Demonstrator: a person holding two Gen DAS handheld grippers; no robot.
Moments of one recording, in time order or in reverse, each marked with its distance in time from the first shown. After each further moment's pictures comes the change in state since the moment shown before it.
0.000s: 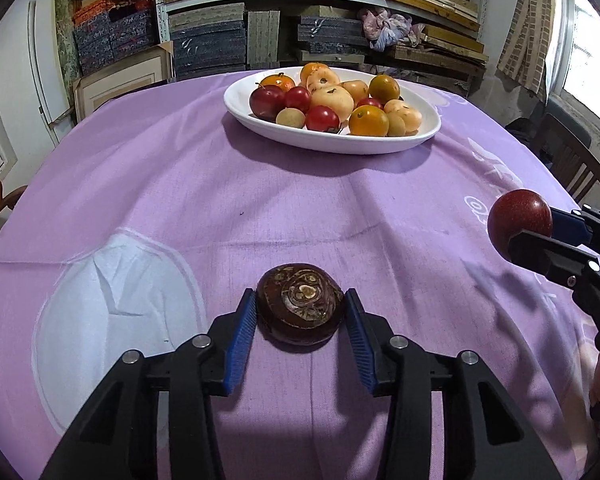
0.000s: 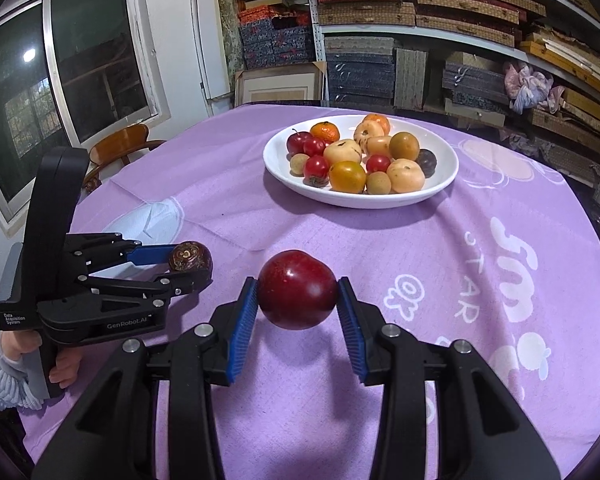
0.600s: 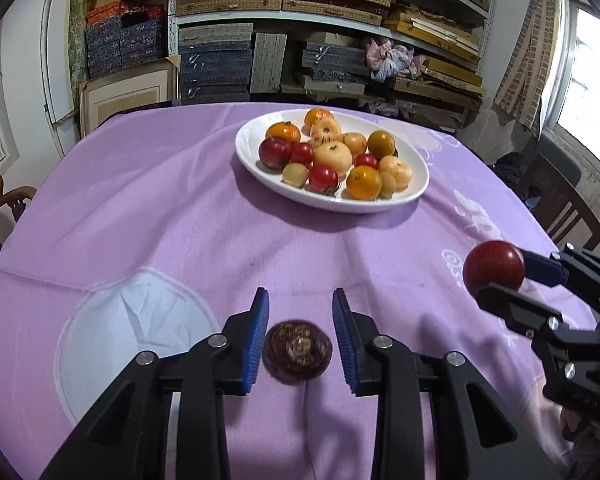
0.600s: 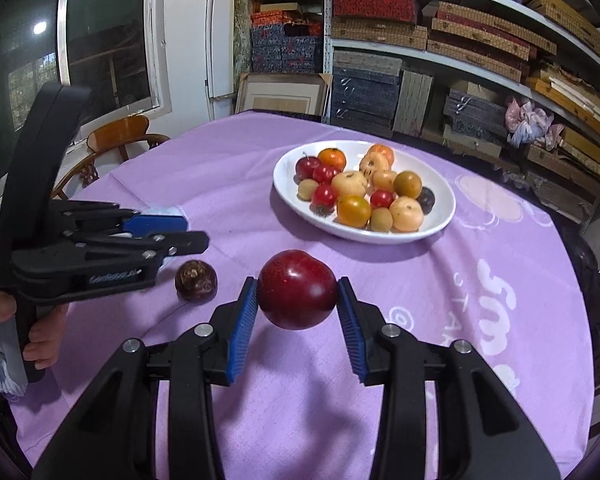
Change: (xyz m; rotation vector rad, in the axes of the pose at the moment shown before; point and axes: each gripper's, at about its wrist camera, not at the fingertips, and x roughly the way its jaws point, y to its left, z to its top) left arm -0.039 0.012 0.019 -0.056 -0.073 -0.046; right arm -0.013 0.024 0.020 -0.096 -0.014 -0.061
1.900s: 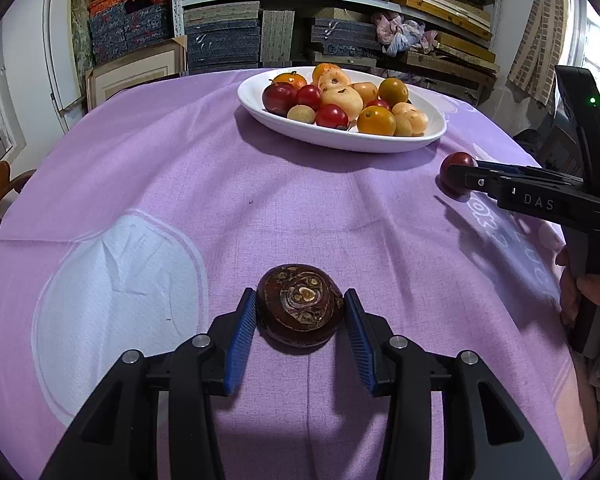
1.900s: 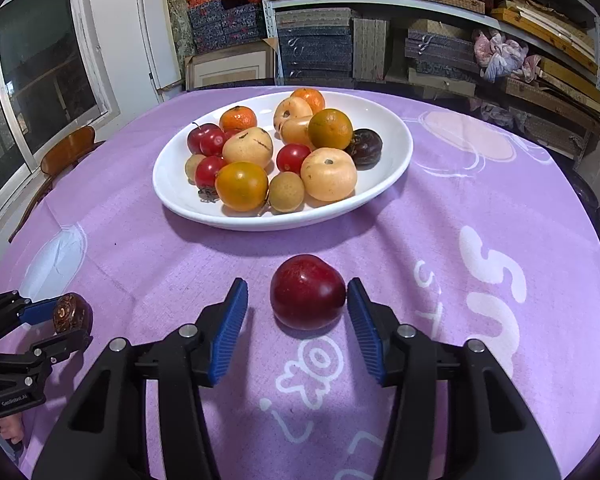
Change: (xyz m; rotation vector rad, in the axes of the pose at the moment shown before) left arm 0.030 -0.009 -0.030 -0.001 0.066 0.062; right arm 0.090 -0.094 0.007 0.185 0.112 -0.044
